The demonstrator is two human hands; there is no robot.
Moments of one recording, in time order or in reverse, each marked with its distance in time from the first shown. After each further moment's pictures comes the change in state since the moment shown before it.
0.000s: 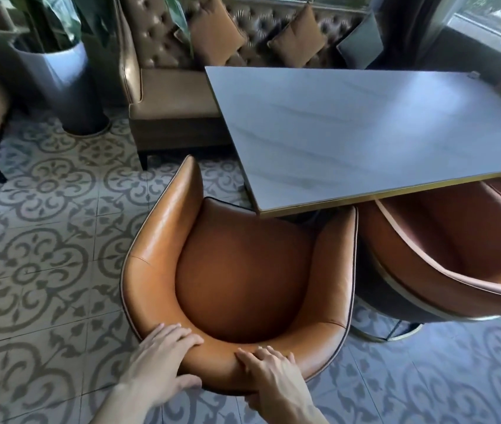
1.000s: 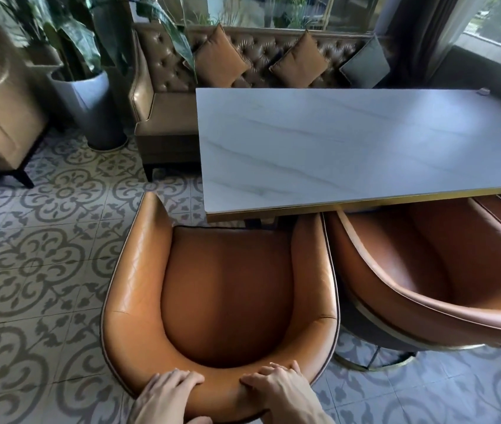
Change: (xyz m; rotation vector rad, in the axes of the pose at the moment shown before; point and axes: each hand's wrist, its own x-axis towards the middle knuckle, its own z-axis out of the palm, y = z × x) left_hand 0.009 0.259 0.074 -0.133 0.155 -0.231; right_hand -0.073 0.236 -0.013 0.041 -0.153 -0.222
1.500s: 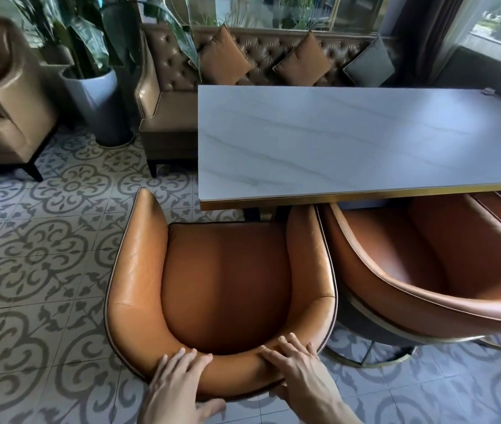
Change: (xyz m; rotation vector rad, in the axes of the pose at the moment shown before) left_hand -0.007 0.043 0.060 -0.010 0.165 -0.021; right_hand -0.051 0.052 0.006 -0.211 0.244 0.002
